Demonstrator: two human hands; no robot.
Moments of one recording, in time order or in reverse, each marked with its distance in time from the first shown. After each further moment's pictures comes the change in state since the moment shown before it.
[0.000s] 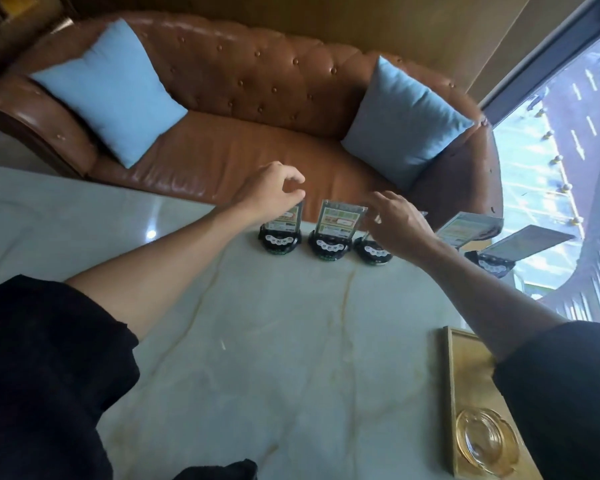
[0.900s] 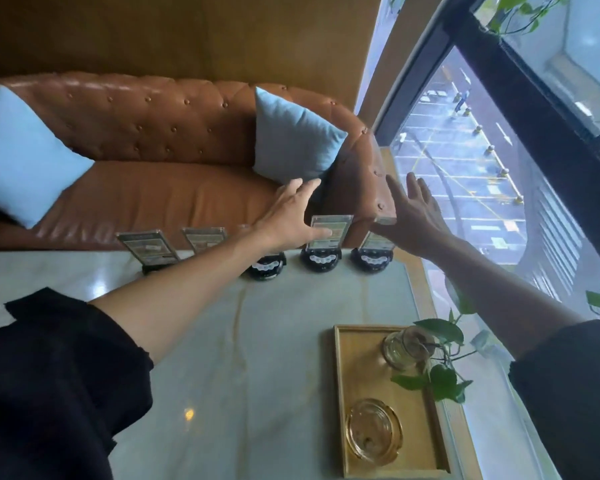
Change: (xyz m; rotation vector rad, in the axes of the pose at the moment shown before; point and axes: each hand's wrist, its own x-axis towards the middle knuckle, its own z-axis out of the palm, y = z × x) left_hand 0.029 0.265 0.162 0.048 -0.199 0.223; right_hand -0.112 0.245 -0.135 -0.120 0.091 0.296
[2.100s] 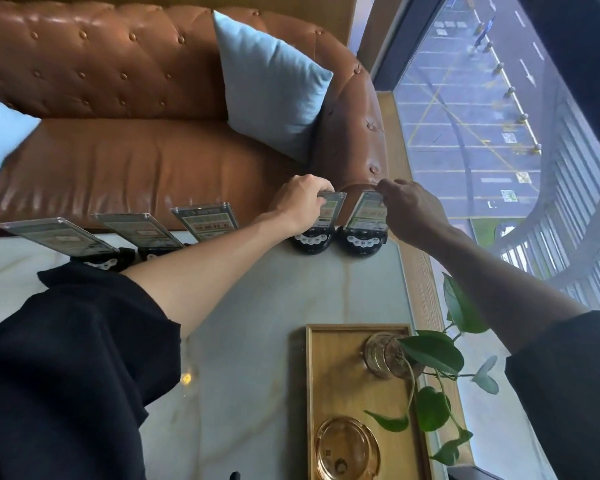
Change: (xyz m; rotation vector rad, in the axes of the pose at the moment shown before) left_hand 0.122 -0.003 0.139 -0.018 -0.016 -0.022; right_hand 0.071 0.103 0.108 -0.030 -0.001 -0.094
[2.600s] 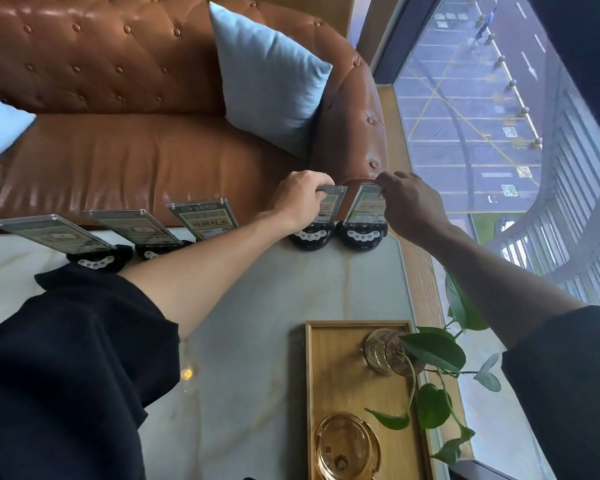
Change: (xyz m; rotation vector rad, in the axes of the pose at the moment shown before) left_hand 0.001 -0.005 0.007 -0.065 0.045 0.009; right_hand 0.002 0.002 0.007 -0.002 0.067 -0.005
